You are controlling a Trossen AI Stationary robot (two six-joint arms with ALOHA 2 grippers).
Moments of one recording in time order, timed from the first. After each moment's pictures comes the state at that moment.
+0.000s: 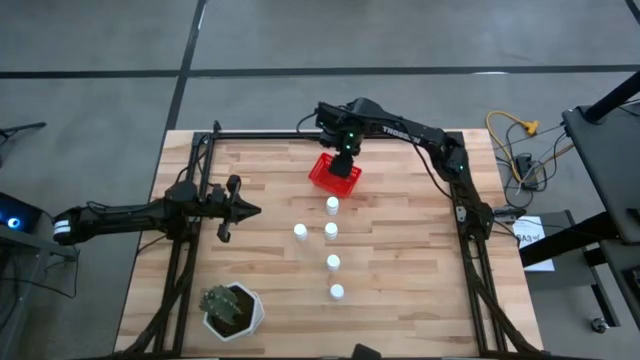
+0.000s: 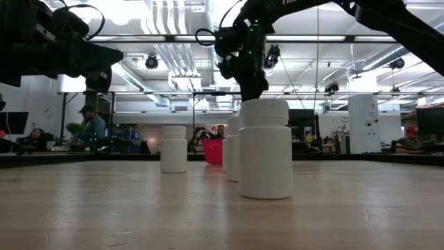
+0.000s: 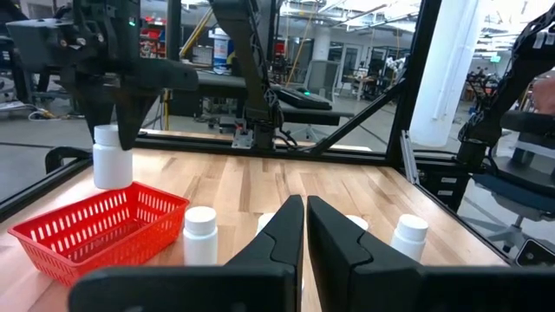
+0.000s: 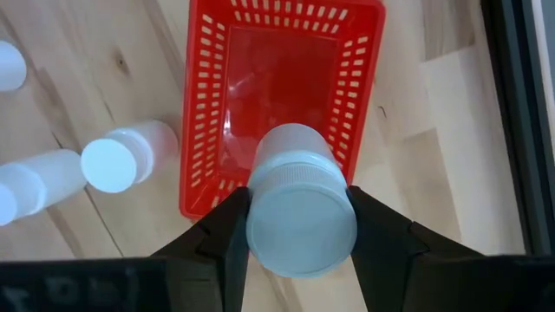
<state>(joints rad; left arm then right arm) 0.23 0.40 0.03 0.38 0.30 -0.12 -0.44 2.20 2.18 -1.41 -0.05 -0.05</state>
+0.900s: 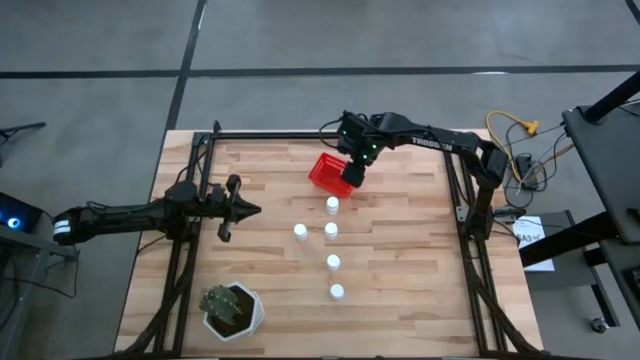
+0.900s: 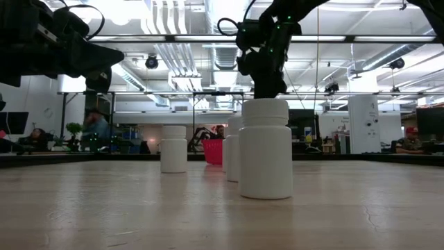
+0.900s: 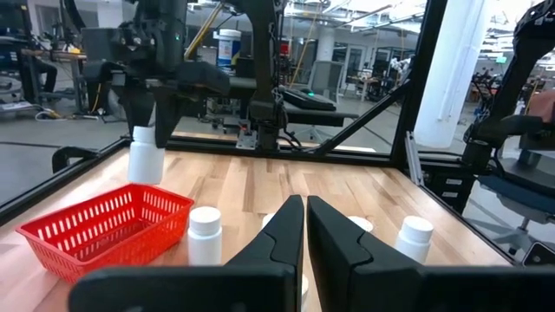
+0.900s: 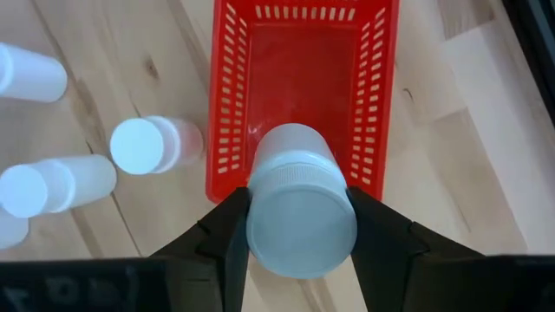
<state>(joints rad) 0.23 0.40 0.03 0.38 0.29 -0.12 -0.44 1.87 1.63 -1.01 -0.11 0.04</state>
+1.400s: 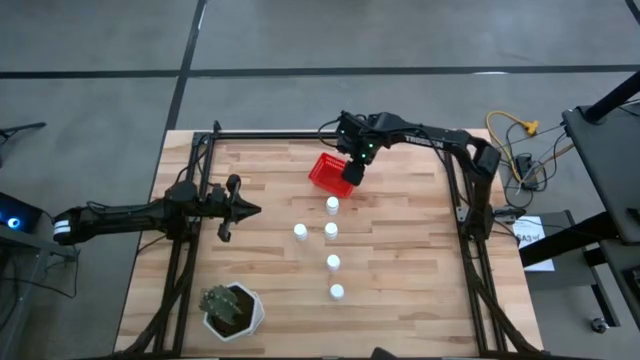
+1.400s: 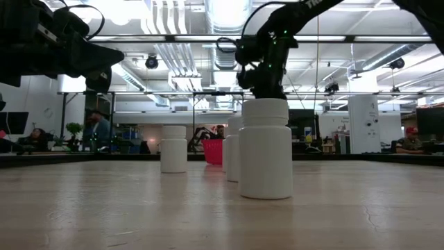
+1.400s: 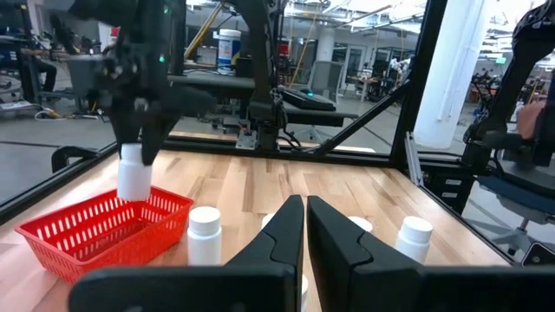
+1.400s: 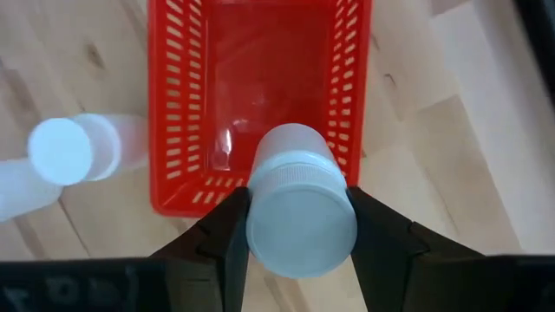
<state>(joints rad) 0.23 0.40 0.03 0.38 0.29 -0.12 -0.48 1.94 1.61 -0.99 -0.10 0.01</state>
